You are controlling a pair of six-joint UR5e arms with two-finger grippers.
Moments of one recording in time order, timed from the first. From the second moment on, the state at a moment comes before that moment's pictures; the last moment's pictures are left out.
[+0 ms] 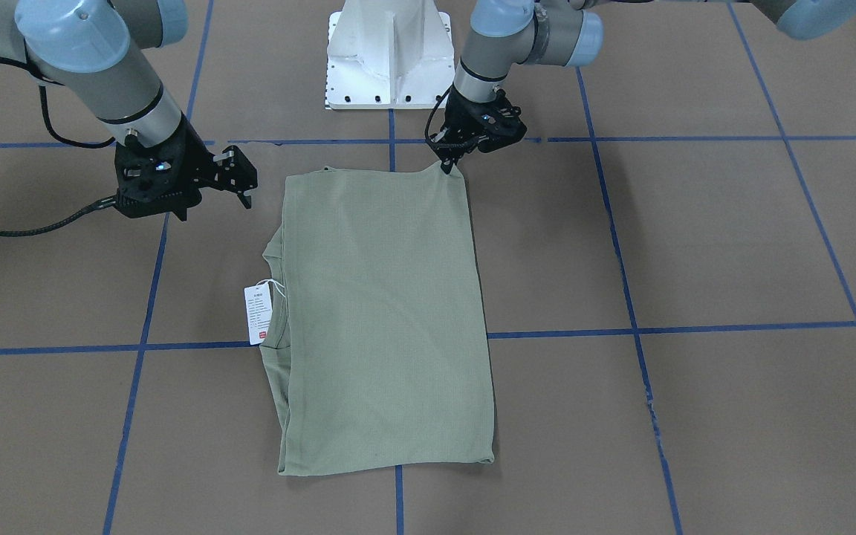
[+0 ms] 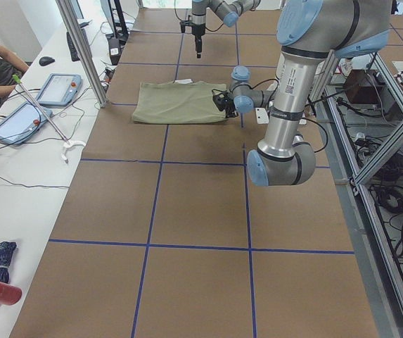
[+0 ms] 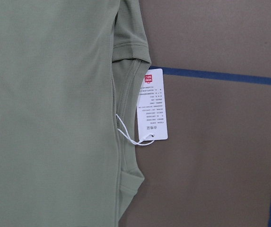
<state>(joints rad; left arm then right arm) -0.26 -2.00 -1.85 -1.86 -1.64 -1.95 0.72 -1.20 1.98 -1.59 2.06 1.00</state>
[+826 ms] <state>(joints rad) -0.26 -2.00 -1.85 -1.86 -1.65 -1.95 0.31 -1.22 2.04 -1.59 1.69 1.74</state>
